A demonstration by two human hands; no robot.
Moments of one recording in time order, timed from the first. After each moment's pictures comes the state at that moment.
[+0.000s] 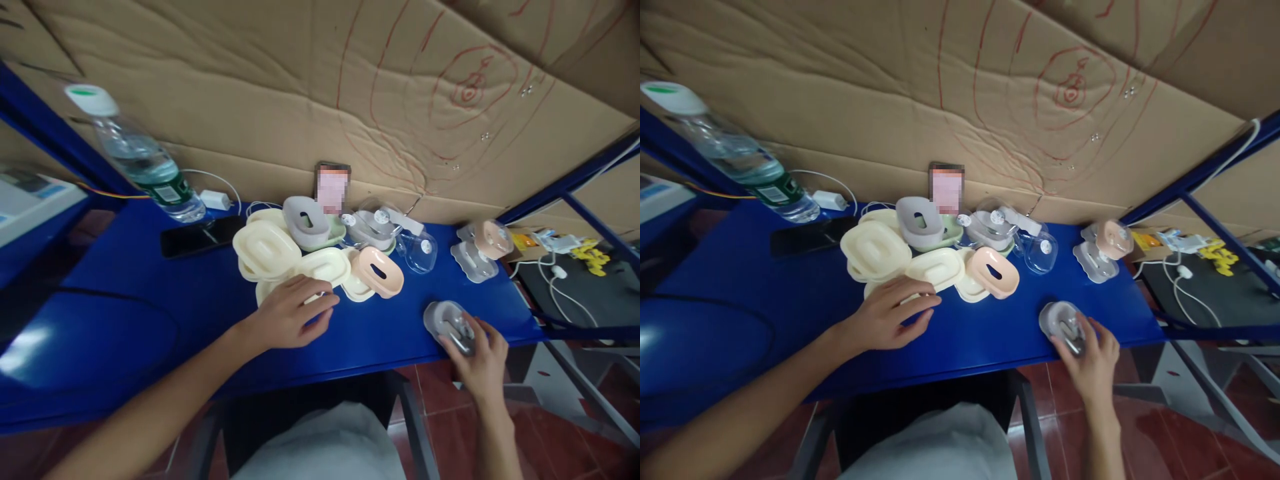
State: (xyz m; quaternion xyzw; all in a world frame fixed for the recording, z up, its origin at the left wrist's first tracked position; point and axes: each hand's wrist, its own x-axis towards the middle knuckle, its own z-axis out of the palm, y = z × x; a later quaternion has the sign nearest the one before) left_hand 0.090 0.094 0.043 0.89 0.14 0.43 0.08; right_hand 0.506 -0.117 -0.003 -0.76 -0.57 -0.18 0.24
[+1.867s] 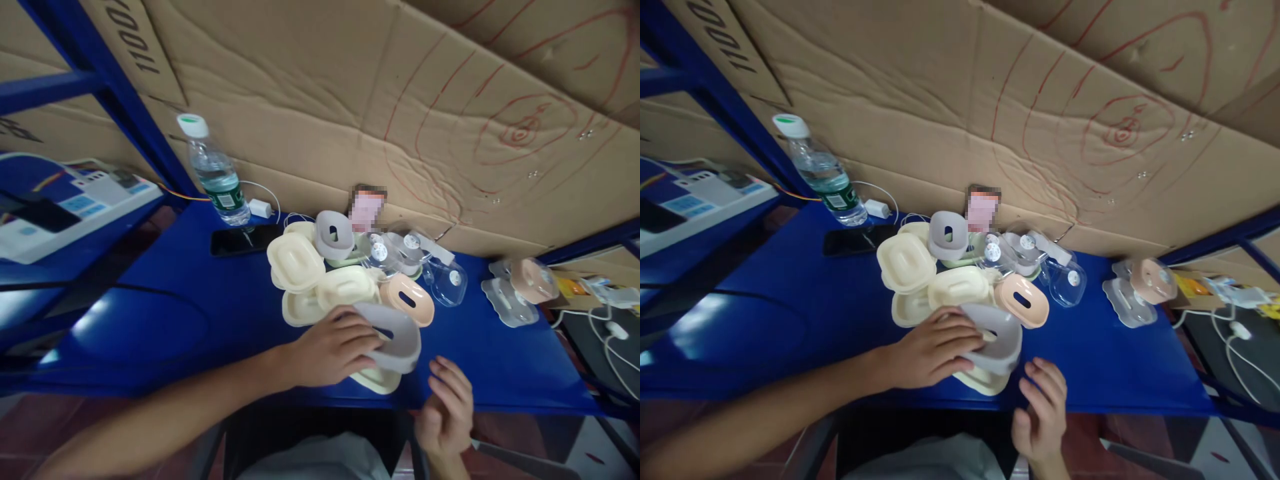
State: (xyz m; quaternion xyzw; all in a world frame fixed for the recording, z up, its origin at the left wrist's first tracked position) left_hand 0.112 0.069 0.029 0.90 0.13 0.41 0.11; right_hand 0.378 -0.069 -0.005 -0.51 -0.74 -0.10 0.43
